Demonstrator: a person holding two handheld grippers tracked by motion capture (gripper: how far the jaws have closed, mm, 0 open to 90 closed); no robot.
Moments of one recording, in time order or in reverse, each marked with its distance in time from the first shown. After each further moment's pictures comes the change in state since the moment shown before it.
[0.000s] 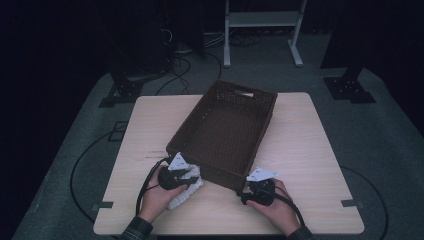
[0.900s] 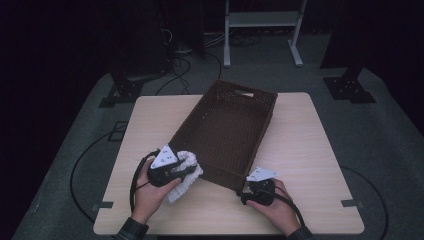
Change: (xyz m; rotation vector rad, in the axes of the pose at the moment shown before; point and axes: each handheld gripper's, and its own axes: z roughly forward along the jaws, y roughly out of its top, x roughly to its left) left arm -0.005 0.022 -0.043 -0.208 0.014 -0.005; right arm 0.000 0.000 0.000 0.000 0.000 0.000
